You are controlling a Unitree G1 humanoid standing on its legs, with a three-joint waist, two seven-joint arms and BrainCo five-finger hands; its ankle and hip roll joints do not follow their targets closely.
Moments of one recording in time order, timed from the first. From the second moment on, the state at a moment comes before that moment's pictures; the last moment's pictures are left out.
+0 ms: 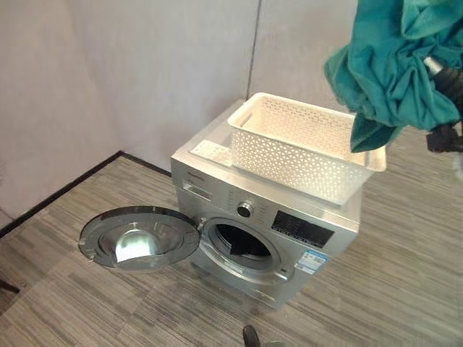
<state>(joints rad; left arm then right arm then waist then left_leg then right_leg) 0.00 0.29 -0.32 1.36 0.14 -0.02 0.10 -0.48 -0.98 -0.06 -0.15 0.01 -0.08 -0.22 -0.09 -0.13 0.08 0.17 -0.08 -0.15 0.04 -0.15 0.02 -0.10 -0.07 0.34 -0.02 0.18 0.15</state>
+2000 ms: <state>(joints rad) -0.13 0.55 -0.59 0.15 -0.06 -0.17 -0.14 0.06 -0.86 0.26 -0.27 0.12 -0.07 0.24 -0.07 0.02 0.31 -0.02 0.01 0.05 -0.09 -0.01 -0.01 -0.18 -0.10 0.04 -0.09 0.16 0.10</state>
